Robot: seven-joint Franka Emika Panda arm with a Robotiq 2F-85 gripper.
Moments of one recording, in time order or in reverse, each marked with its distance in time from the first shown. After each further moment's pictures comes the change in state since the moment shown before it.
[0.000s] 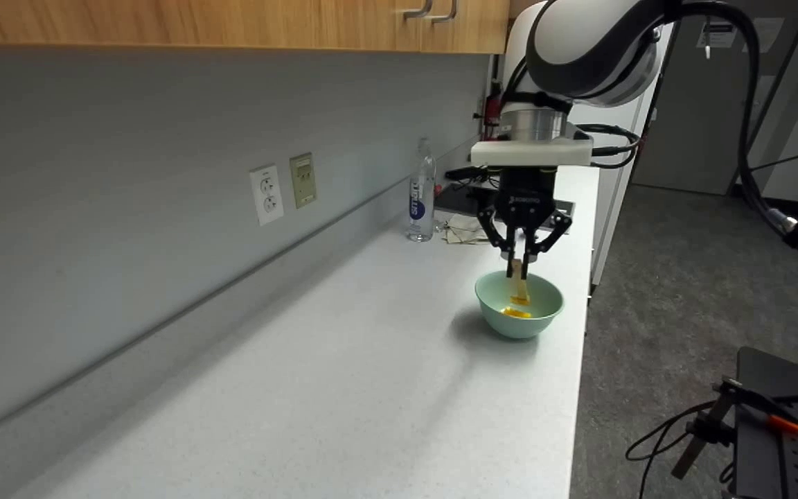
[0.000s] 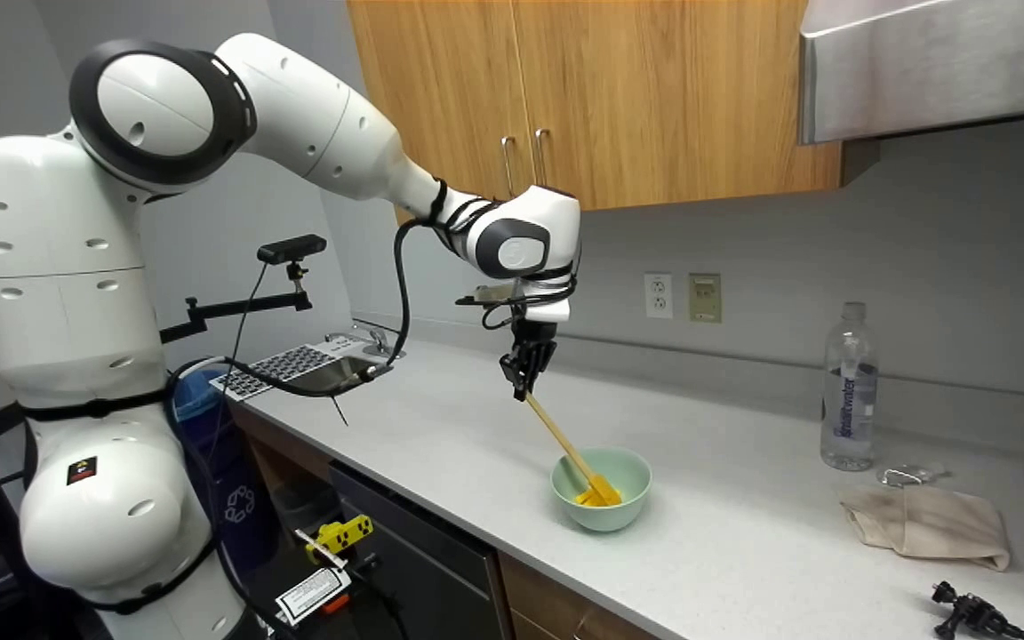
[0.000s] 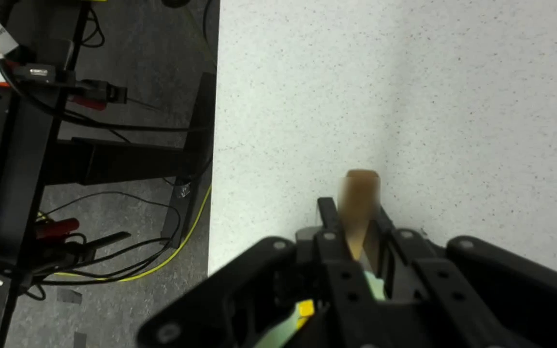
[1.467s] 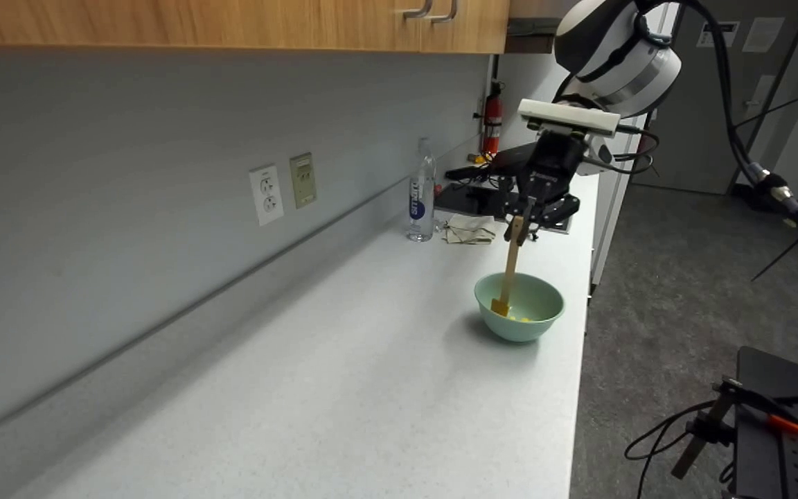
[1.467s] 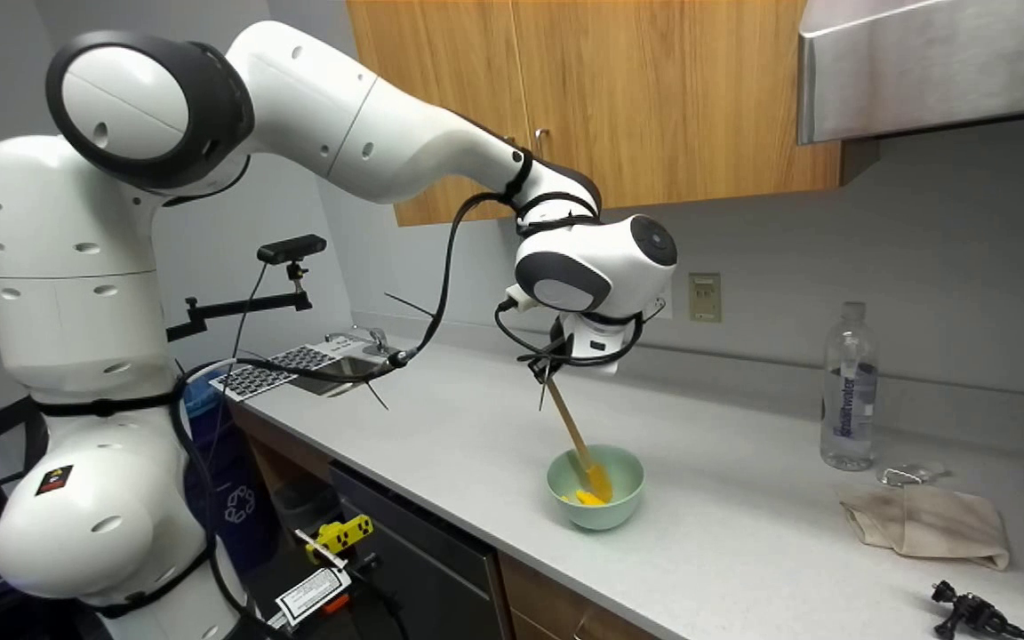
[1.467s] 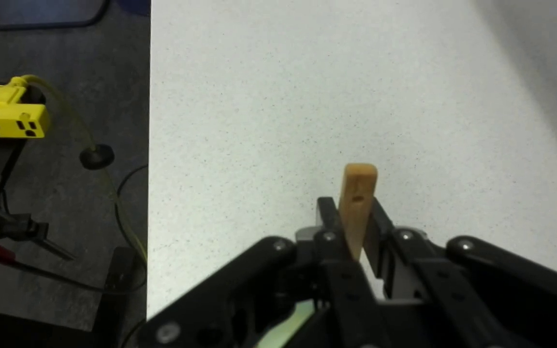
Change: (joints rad) arm -0.175 0.044 -0.110 0.014 0.573 -0.183 -0.423
